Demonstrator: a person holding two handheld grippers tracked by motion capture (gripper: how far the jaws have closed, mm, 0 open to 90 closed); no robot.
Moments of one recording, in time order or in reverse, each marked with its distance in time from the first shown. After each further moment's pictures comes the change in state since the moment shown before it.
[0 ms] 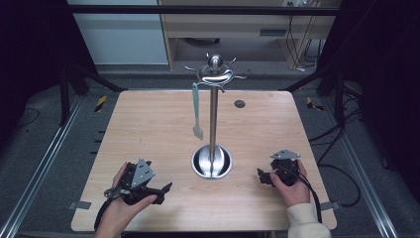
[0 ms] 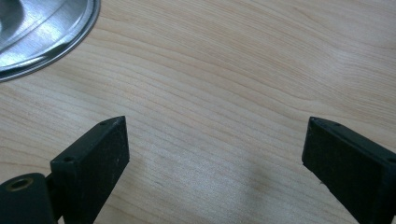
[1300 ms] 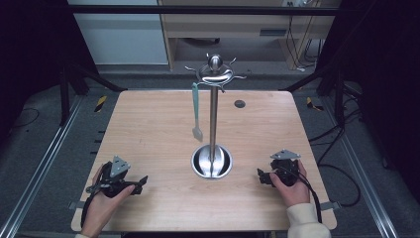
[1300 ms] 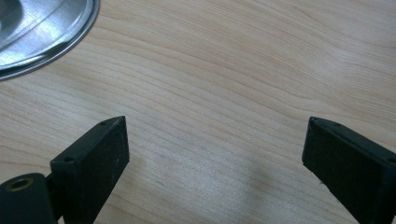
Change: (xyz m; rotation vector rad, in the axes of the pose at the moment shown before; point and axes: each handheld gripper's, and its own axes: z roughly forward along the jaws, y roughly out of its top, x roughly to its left) left arm 0.068 -0.063 0.015 0.081 0.127 -0.165; right arm 0.000 0.000 0.000 0.001 -0.002 0.001
